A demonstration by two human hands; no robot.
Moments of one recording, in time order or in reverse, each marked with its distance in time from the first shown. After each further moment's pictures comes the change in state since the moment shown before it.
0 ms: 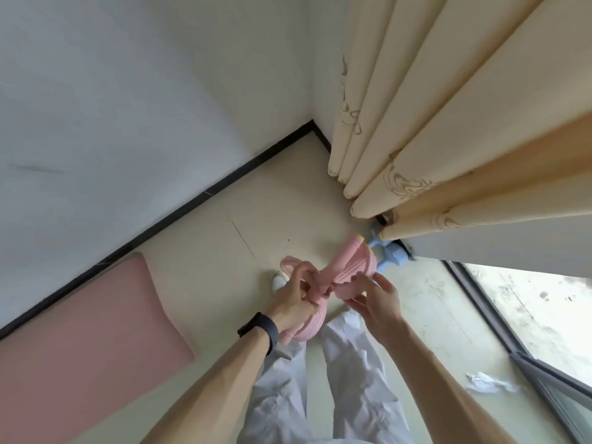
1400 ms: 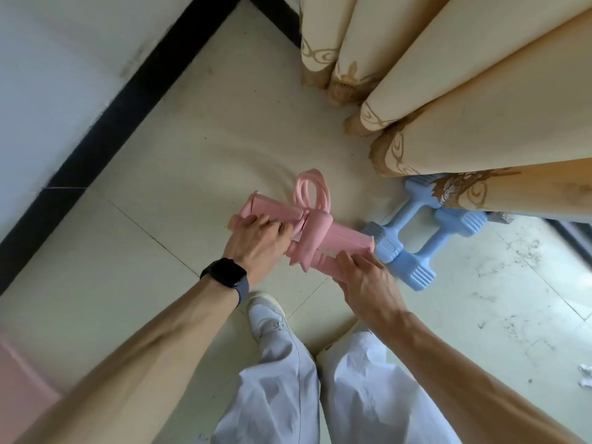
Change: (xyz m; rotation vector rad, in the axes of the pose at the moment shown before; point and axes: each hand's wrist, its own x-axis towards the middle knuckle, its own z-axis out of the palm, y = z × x) left_hand 0.443 -0.128 -0.018 1.571 0.174 0.840; right_hand 0.425 0.185 0.036 -1.434 0.106 -0.897
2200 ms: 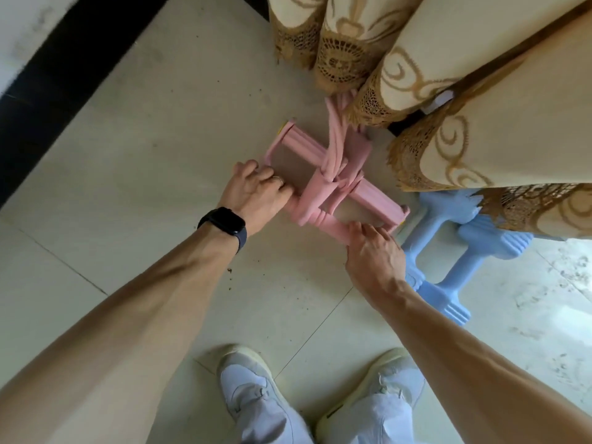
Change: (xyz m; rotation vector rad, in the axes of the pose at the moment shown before) left_hand 0.144 -0.043 0.105 0.035 0.029 0.046; right_hand 0.106 0.069 0.074 -0.150 0.011 0.303
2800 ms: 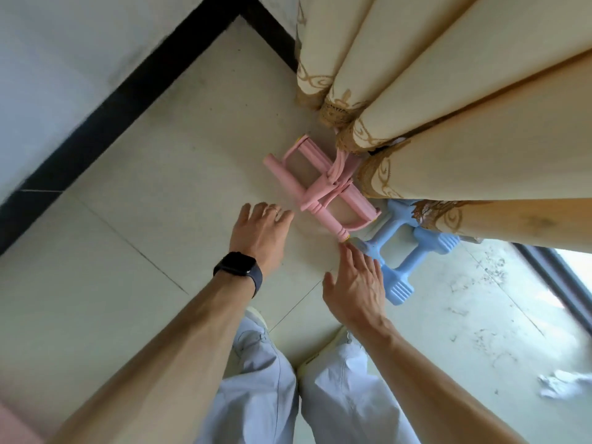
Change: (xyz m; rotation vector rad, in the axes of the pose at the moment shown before) left_hand -0.108 0.046 -0.109 -0.422 -0.161 -0.331; right_hand -0.112 -0.046 -0.112 0.102 -0.146 0.103
